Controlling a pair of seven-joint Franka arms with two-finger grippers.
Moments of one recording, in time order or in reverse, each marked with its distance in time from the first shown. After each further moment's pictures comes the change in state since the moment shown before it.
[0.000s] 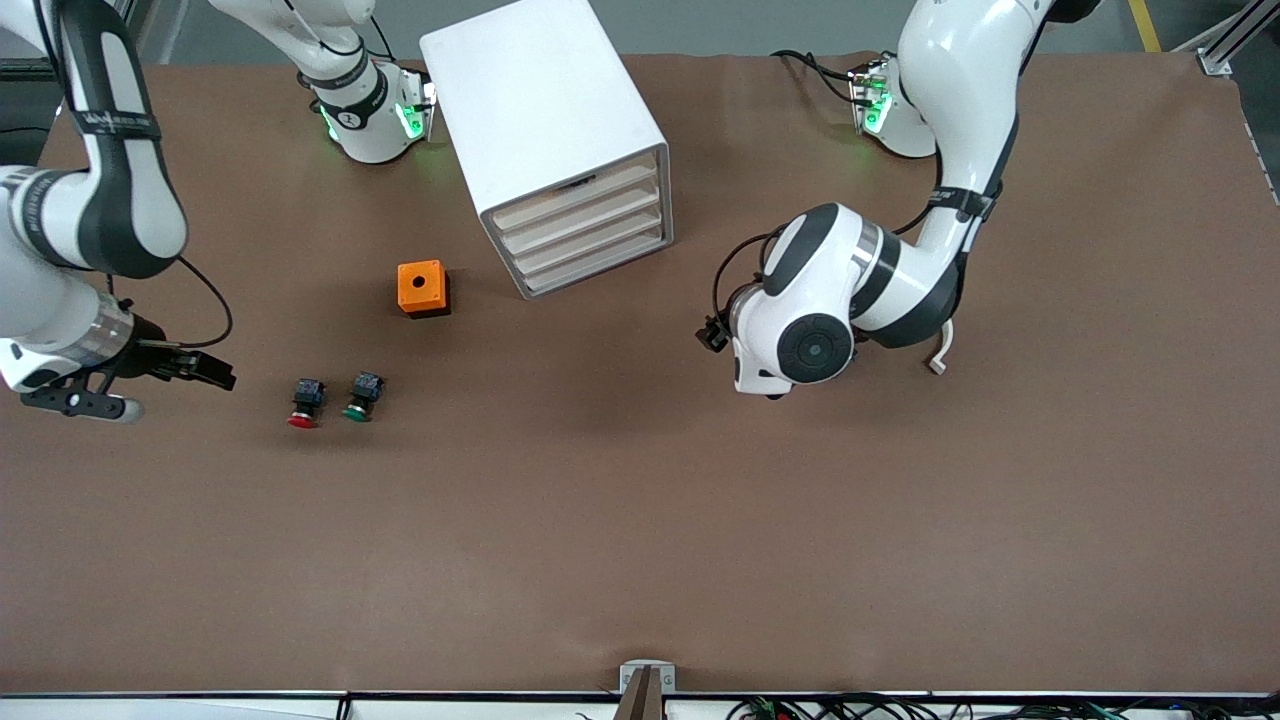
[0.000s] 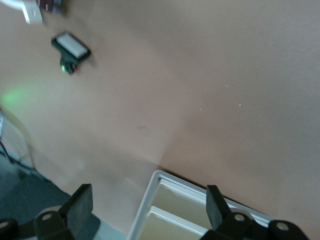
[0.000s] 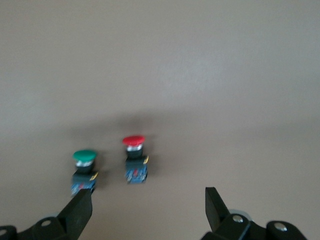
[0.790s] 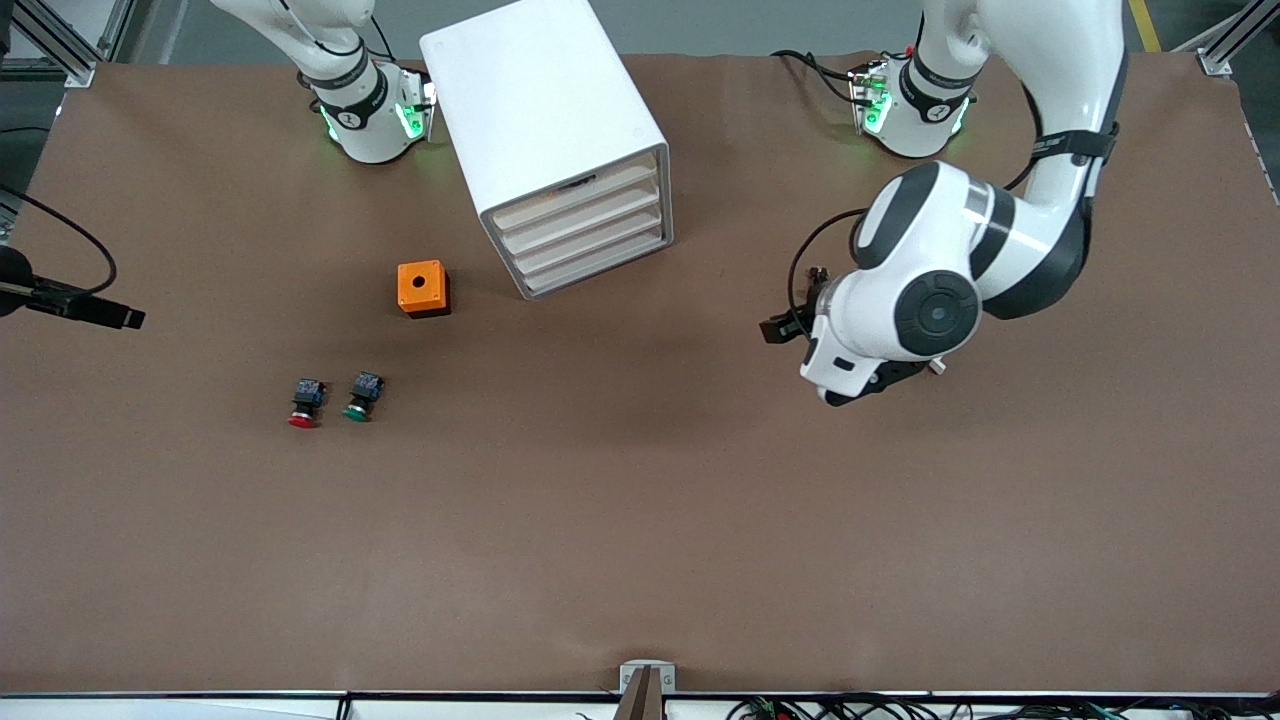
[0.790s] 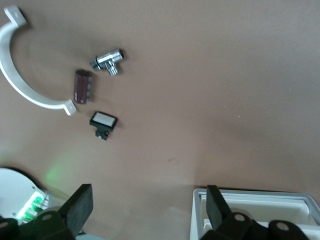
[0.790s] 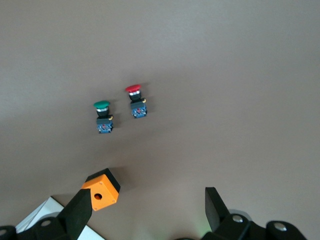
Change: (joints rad) left arm 0.102 -0.164 0.002 -0.078 0.132 -0.001 0.445; right arm -0.027 -0.021 0.000 0.464 0.041 -0.715 0.128
